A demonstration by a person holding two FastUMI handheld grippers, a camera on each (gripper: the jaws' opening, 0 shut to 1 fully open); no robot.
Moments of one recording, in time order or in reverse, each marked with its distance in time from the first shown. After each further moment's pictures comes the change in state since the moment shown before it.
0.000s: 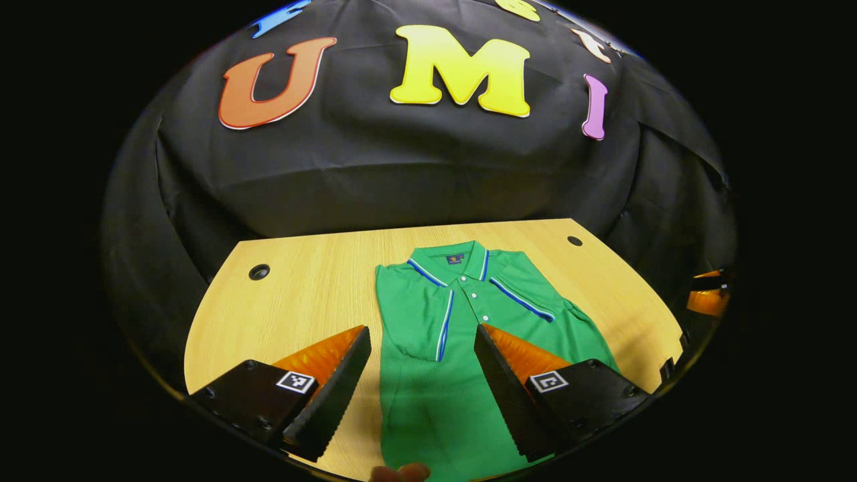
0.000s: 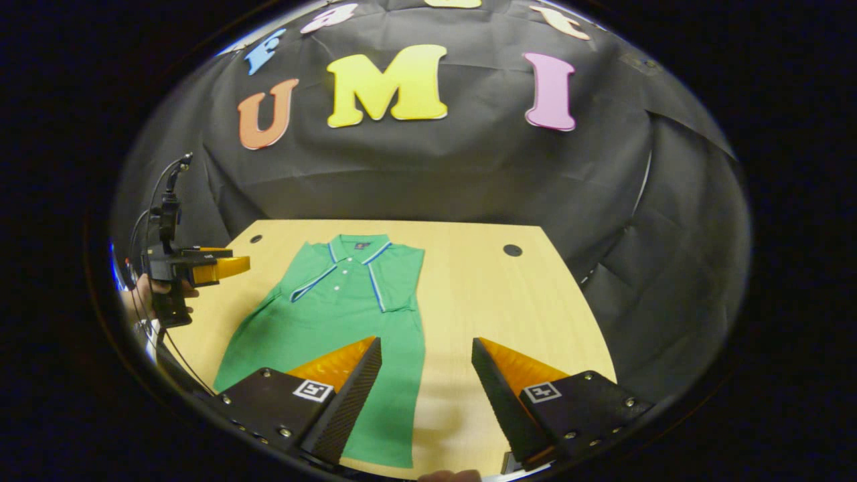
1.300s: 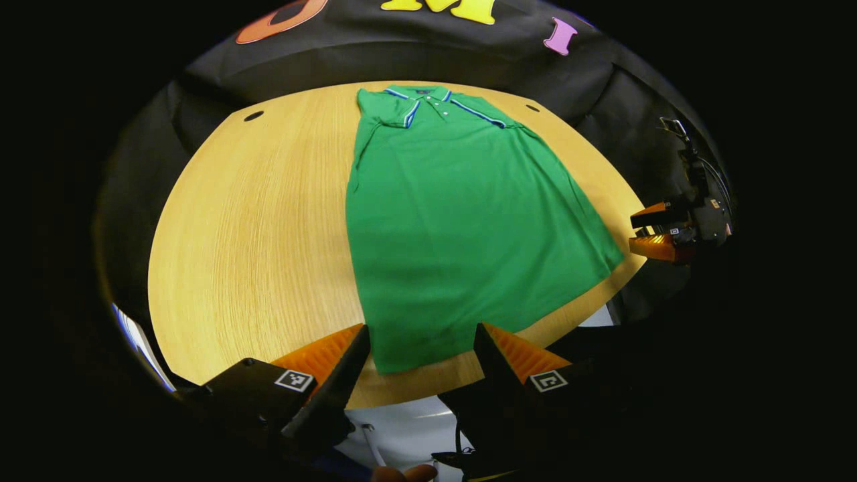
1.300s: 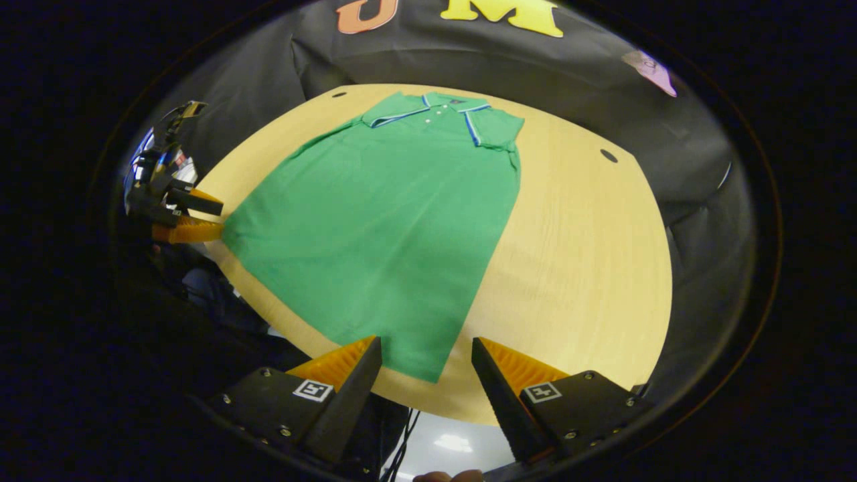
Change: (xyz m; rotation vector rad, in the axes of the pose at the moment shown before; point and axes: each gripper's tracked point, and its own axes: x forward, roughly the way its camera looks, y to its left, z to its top) left arm -0.159 -0.021 -0.263 -0.031 0.521 -0.125; right arm -0.021 0.037 -0.218 -0.293 0.483 0.202
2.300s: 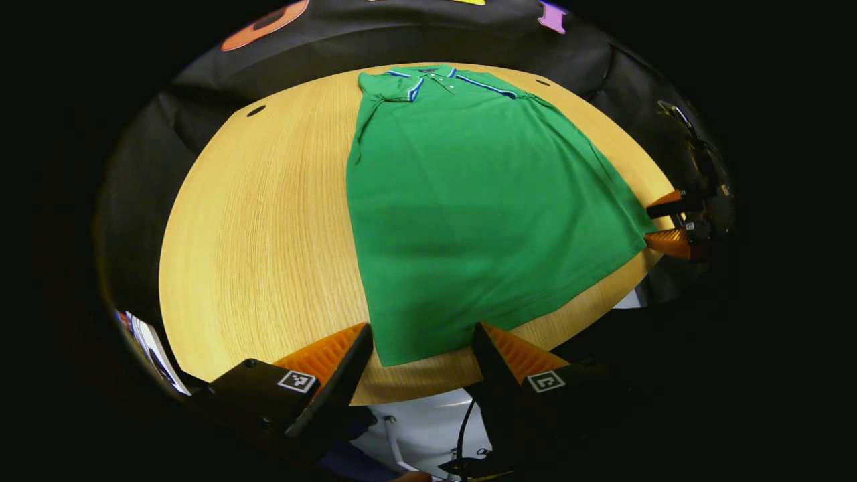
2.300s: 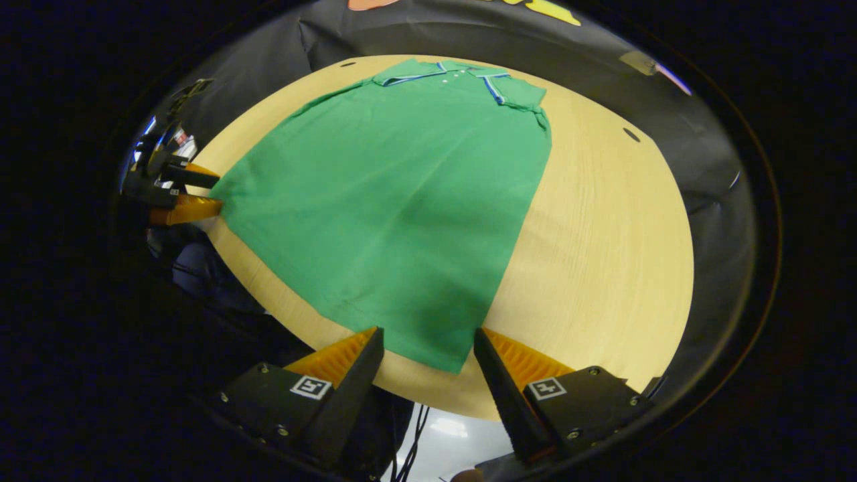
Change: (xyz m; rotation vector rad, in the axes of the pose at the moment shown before) left arm 0.018 0.006 -0.020 0.096 0.058 0.124; right arm 0.031 0.014 -0.033 -0.029 0.101 0.006
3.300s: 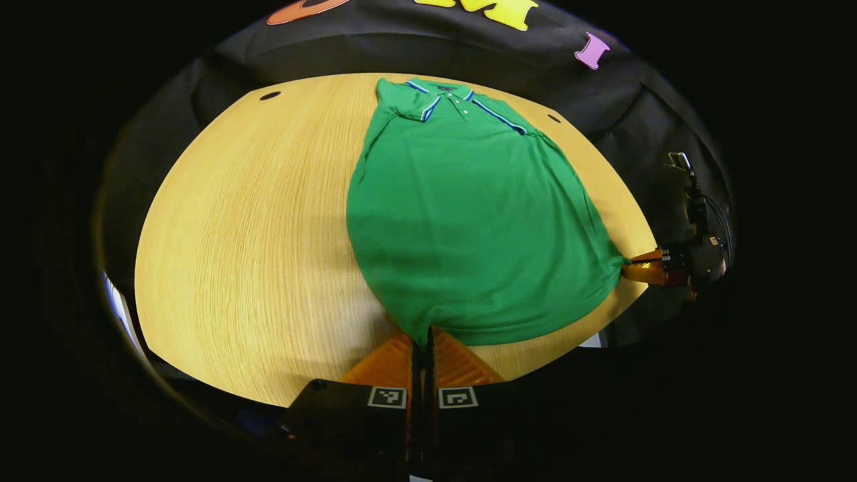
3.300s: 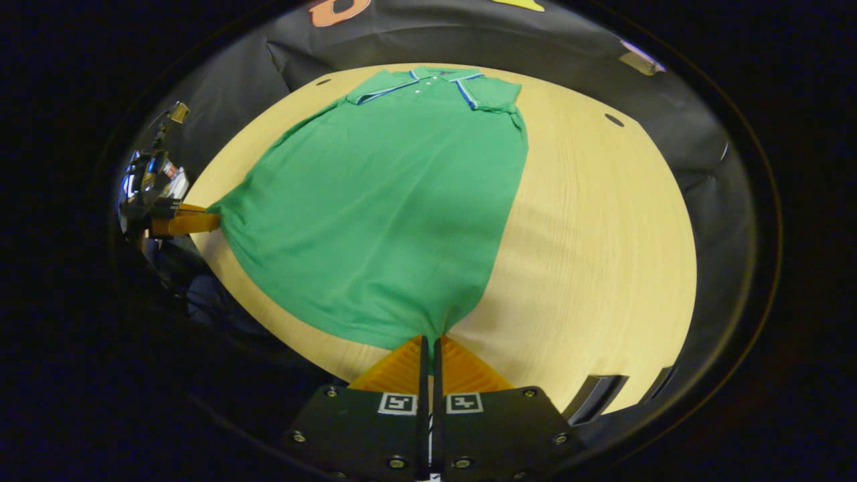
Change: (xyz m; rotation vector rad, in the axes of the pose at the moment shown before) left arm -0.013 -0.017 0.042 -0.182 -0.079 -0.134; right arm -0.012 -0.010 0.023 0.115 -0.035 0.045
